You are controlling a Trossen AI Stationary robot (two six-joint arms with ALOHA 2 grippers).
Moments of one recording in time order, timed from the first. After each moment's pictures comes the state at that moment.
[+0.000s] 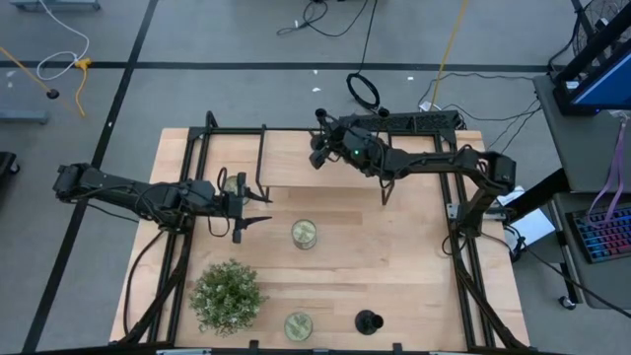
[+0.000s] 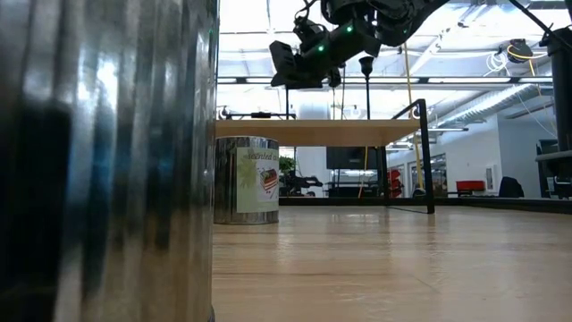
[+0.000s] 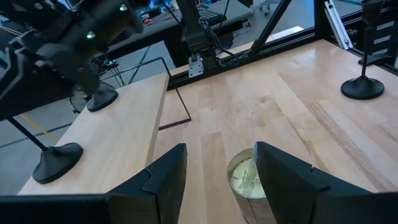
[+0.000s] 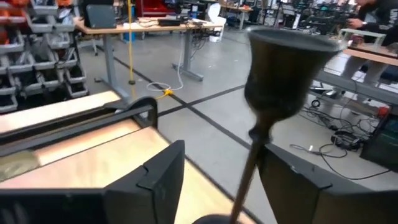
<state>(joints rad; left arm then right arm) -0.12 0.79 0.47 0.10 -0.13 0.30 -0.27 1.70 1.19 0.35 0.47 0.01</state>
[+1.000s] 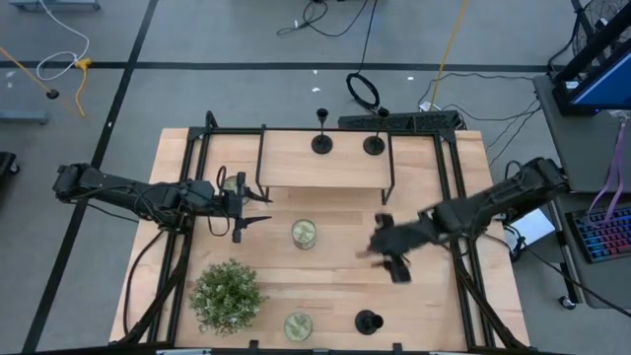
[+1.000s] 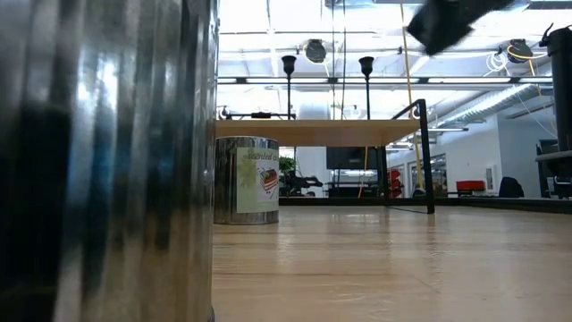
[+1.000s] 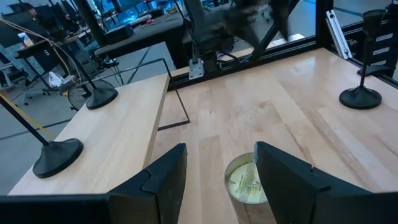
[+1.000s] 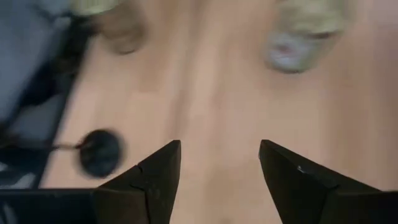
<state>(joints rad) -0.12 0.79 0.47 0.11 -0.13 0.26 0.39 1.27 0.99 -0.58 0.03 0.25</state>
